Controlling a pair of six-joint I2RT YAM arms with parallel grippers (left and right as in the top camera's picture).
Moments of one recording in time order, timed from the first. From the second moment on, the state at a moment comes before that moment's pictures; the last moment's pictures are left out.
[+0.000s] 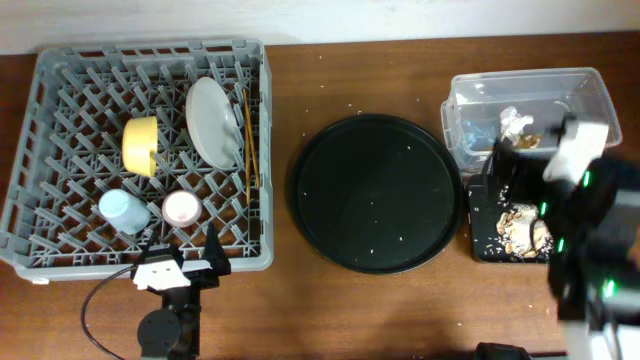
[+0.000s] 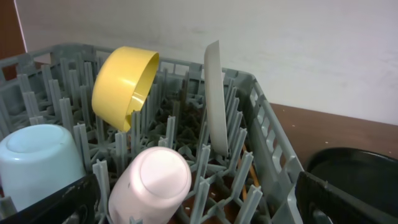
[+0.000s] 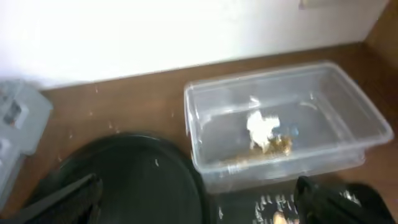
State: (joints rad) left arm -0.09 0.01 0.01 -0.06 -0.17 -0.18; right arm -0.17 0.87 0.98 -0.58 -0.10 0.06
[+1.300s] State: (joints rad) left arm -0.09 0.01 0.01 -0.07 -0.17 -0.18; right arm -0.17 0.02 0.01 -0.06 -0.19 0.02
